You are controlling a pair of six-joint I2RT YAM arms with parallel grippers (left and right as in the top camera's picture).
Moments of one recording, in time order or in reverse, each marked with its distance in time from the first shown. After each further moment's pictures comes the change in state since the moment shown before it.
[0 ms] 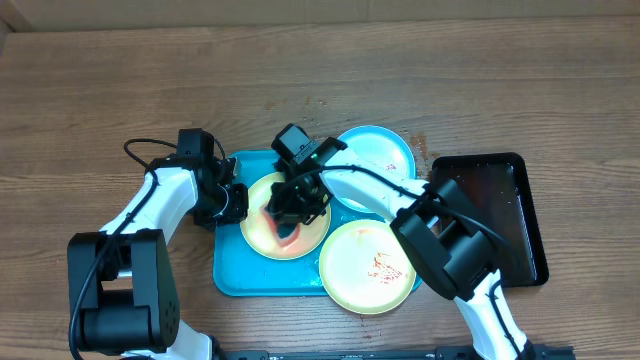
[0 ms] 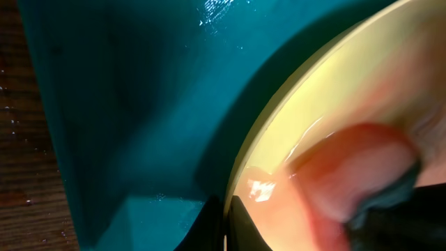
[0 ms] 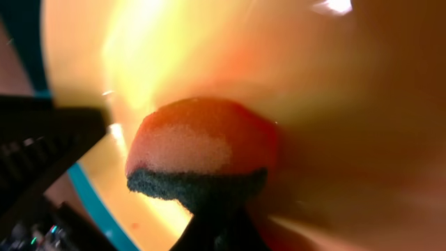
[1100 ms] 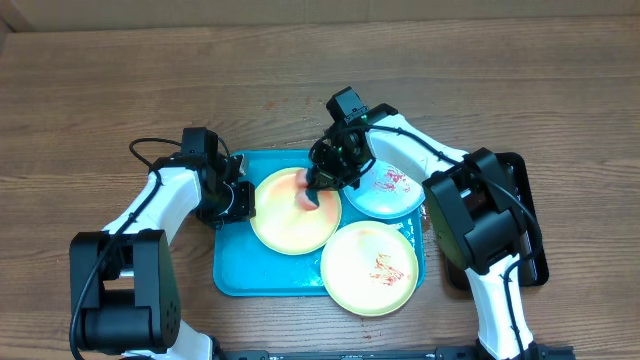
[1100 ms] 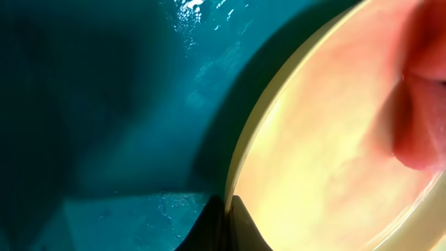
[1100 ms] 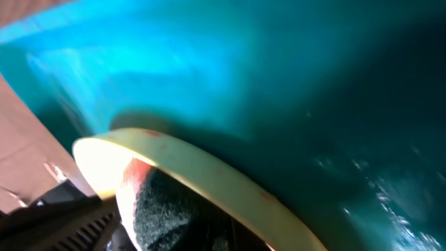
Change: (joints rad) left arm -0.010 0.000 0.000 0.016 0.081 -0.004; right arm -0.252 0.026 0.023 -0.071 -0.069 0.119
